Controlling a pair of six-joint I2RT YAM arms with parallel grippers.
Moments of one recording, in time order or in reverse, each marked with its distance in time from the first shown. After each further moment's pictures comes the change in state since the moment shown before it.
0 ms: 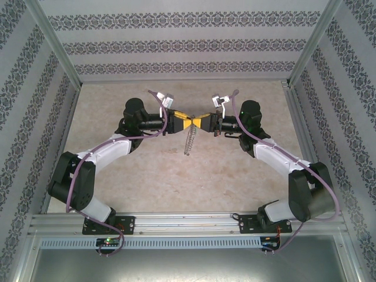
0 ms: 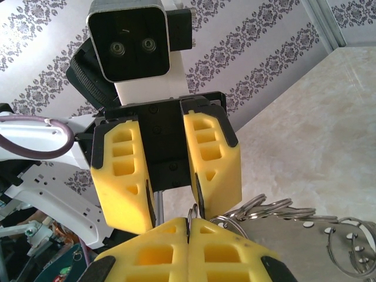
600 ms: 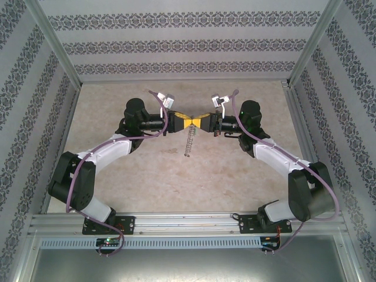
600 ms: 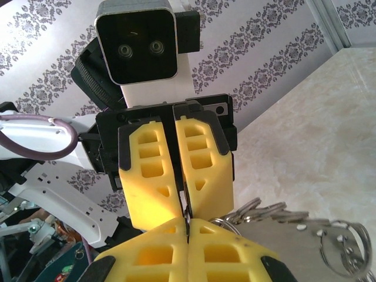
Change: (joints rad) left arm -0.006 0.000 0.000 -0.008 -0.008 0.008; right arm 0.000 0.003 0.000 0.019 -0.008 0.008
